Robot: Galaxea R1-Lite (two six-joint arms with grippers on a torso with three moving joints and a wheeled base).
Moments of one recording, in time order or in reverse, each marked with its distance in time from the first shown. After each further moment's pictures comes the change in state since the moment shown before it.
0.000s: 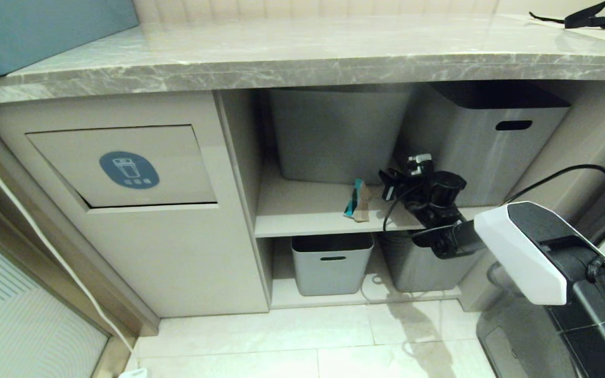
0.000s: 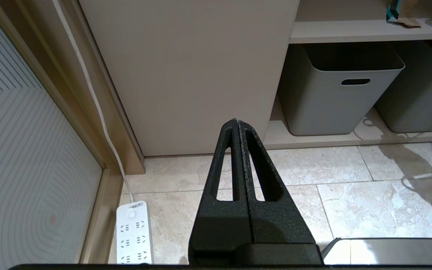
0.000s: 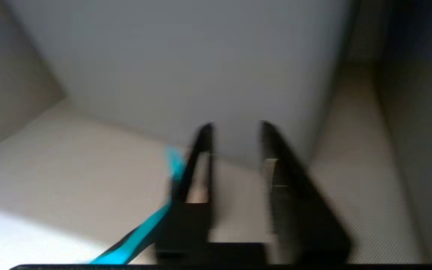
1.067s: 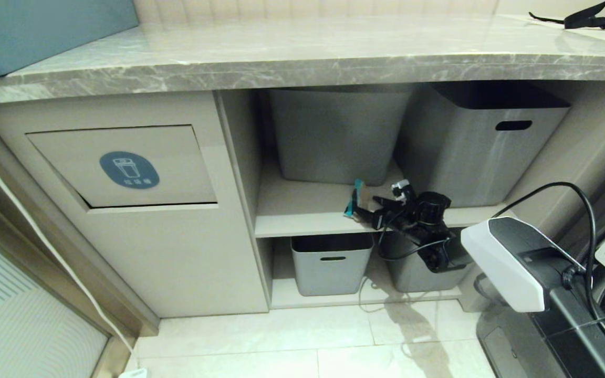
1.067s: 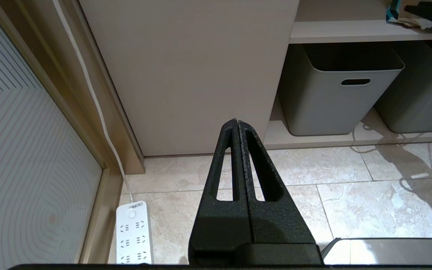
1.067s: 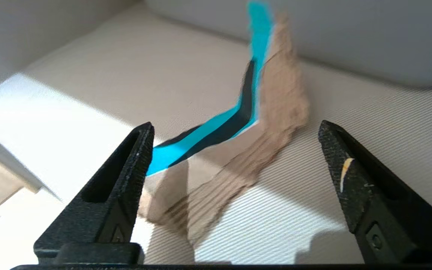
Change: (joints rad) left arm 0.000 0.000 0.000 0.000 0.000 0.000; right arm 0.010 0.093 0.001 0.093 0.294 0.006
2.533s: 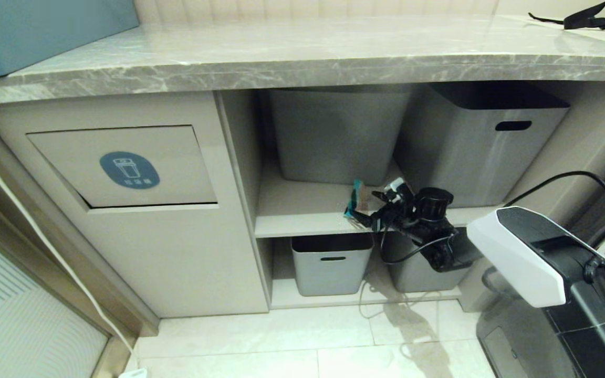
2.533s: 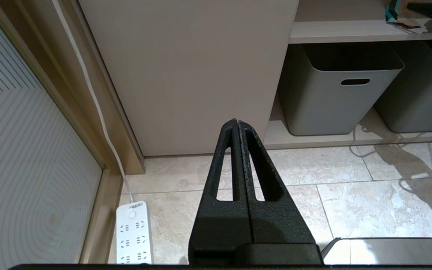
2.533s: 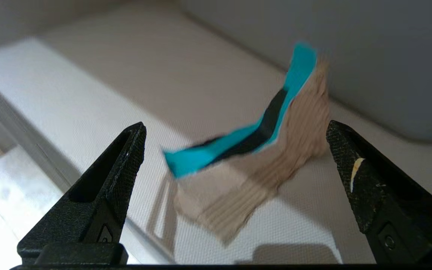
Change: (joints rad) left arm 0.000 0.000 0.000 0.000 0.000 0.000; right arm 0.023 -0.117 0.158 -0.026 0.005 -0.229
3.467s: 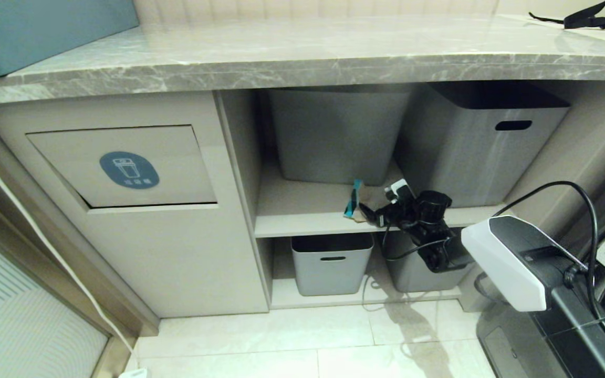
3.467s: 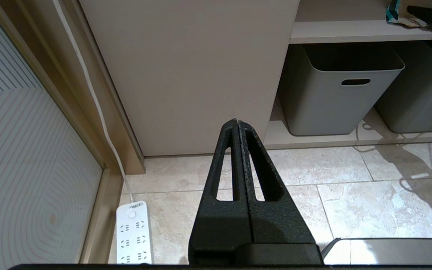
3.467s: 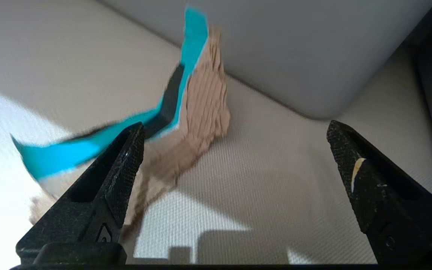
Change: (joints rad) left arm 0.000 0.000 0.000 0.000 0.000 0.000; right arm -0.021 0.108 -0.140 -0.011 -0.219 -0.116
